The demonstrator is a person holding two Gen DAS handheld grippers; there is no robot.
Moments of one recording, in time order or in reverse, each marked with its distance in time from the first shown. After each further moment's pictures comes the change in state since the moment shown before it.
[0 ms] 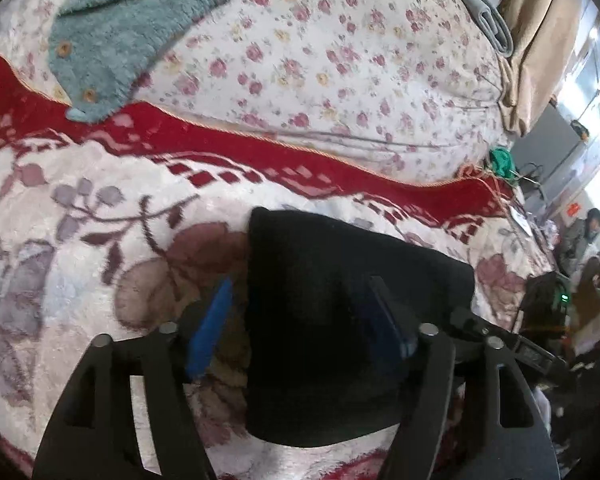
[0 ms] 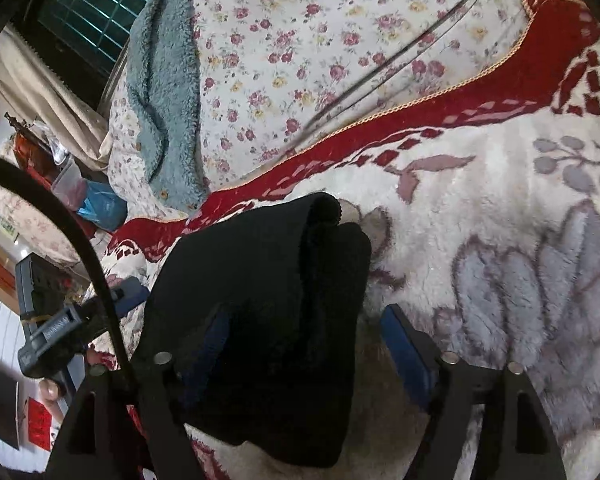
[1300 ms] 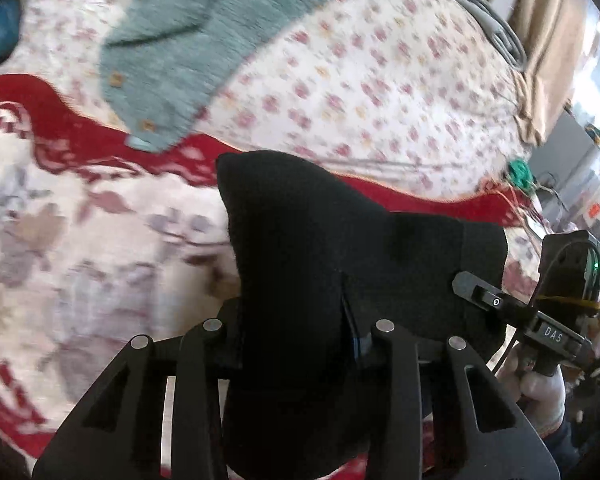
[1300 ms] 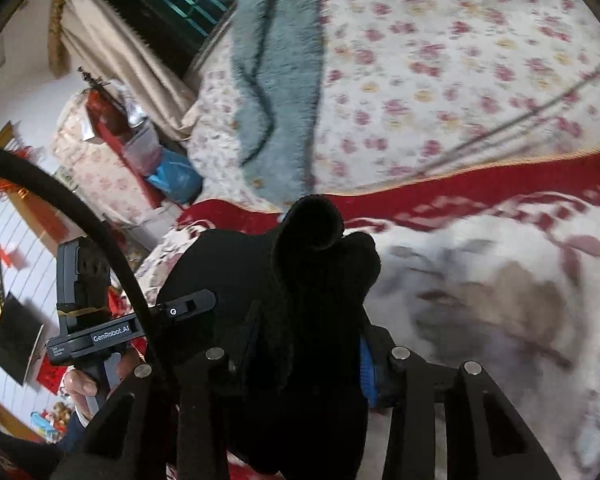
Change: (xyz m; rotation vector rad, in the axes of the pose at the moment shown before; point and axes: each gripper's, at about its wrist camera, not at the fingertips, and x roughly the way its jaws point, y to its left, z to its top) left arm -0.079 0.042 0.014 0.005 -0.069 0.143; right arm 0.043 0.130 0.021 -0.226 0.002 0.242
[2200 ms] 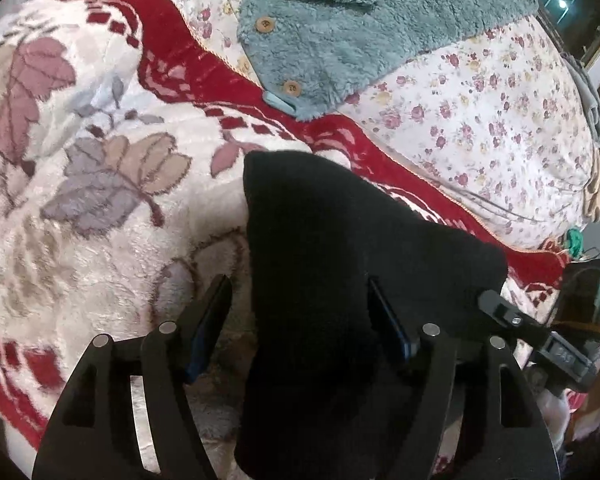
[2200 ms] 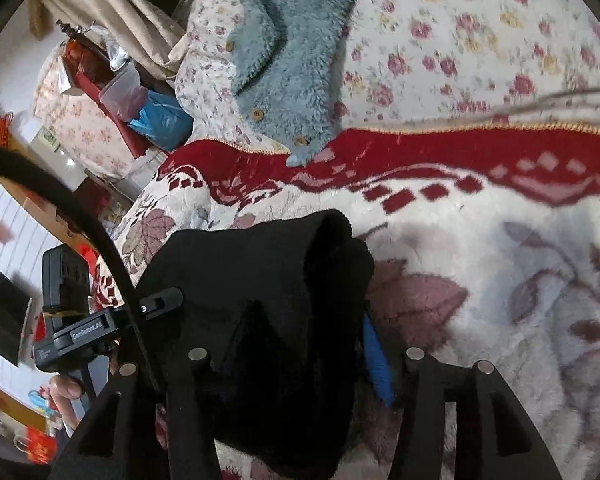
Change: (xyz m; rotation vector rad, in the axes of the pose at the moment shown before) left arm 0.016 0.130 -0.016 -0.257 0.028 0.139; right arm 0.133 0.017 0.004 -0.015 0.184 -0.054
